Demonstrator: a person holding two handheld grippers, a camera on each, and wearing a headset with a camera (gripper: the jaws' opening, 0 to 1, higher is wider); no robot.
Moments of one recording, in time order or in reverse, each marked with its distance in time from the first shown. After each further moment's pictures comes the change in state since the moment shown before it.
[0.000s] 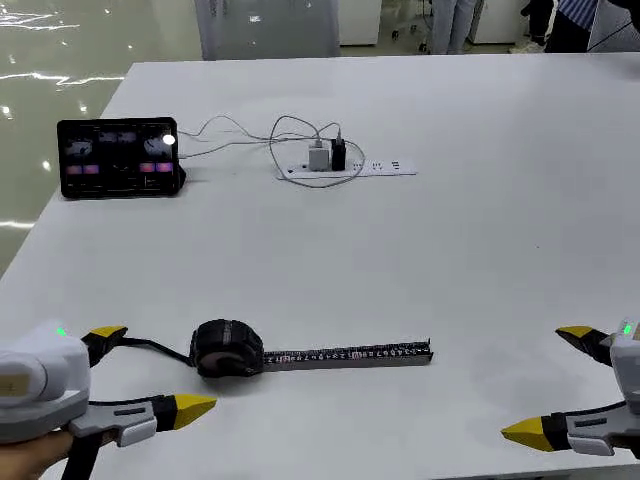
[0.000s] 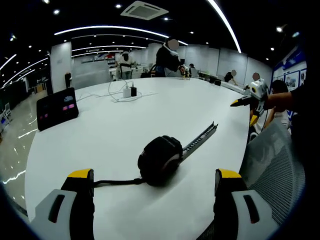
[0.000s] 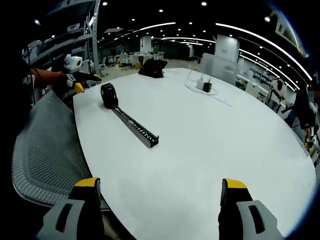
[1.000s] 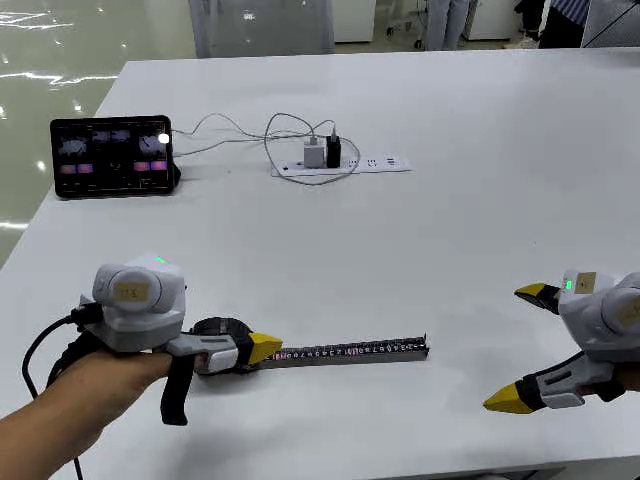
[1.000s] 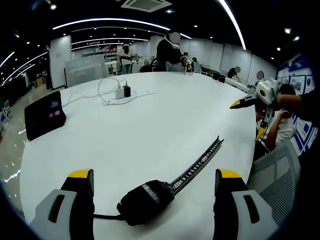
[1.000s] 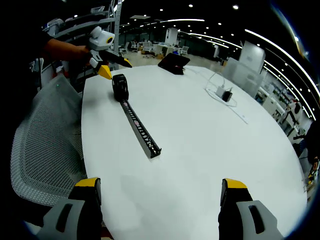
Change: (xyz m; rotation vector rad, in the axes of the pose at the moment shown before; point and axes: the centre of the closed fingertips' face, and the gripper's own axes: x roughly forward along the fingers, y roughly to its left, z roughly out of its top) left arm 0.065 -0.016 0.054 0.002 0.073 0.017; right arm 0.023 -0.009 0.029 -0.209 0.073 0.096
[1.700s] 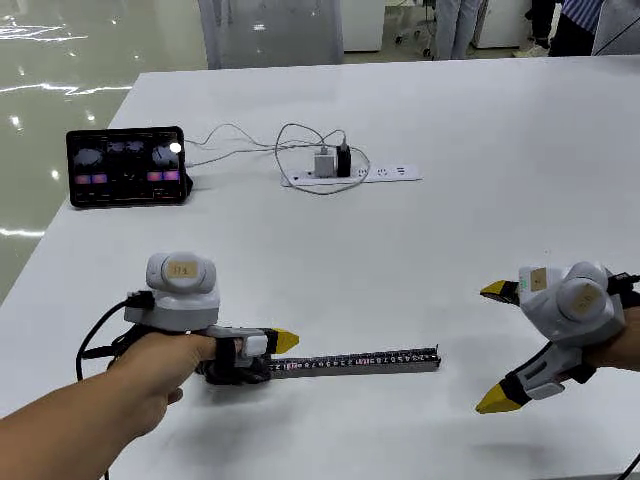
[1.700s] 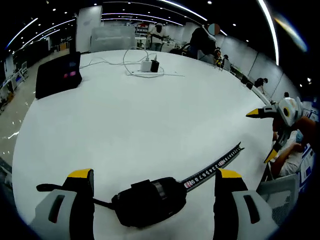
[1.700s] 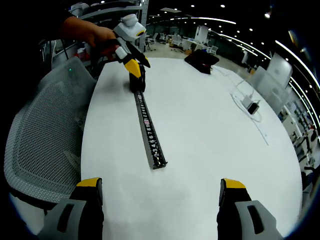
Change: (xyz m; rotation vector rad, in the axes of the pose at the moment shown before) left arm 0.025 0.019 -0.040 -0.293 0.151 0.158; right arm 0.046 -0.003 0.013 -0.191 0.079 0.163
